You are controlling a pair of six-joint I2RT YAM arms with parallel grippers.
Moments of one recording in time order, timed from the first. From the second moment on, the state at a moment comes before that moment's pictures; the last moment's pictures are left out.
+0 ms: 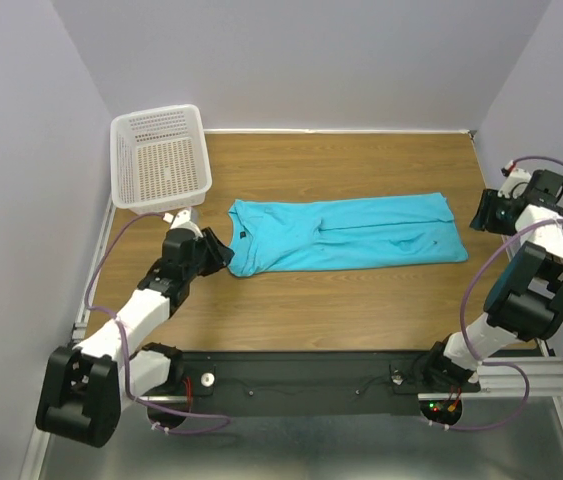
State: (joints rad) left arm -0.28 1.05 0.40 0.05 0.09 -0.65; right arm -0.56 1.61 1.16 -0.51 -0.32 -0.26
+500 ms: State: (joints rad) left arm -0.27 1.14 0.51 0.14 0.09 -0.51; right arm -0.47 1.83 1.29 -0.56 -0.73 -0.37
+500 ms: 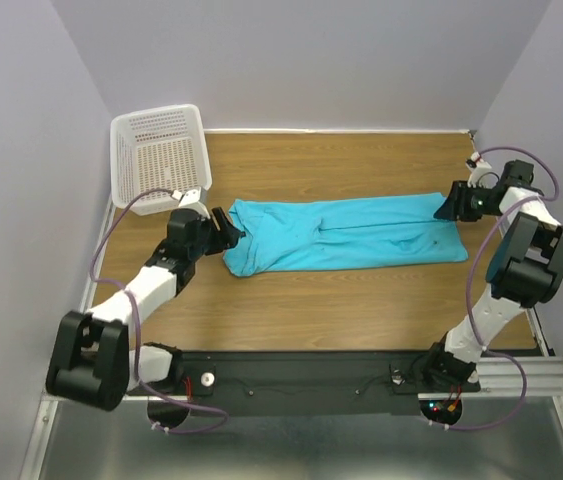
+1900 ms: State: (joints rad) left arm -0.26 1.80 0.92 0.24 0.11 -0.43; right arm -0.37 2.25 1.77 -0.57 -0.43 -0.19
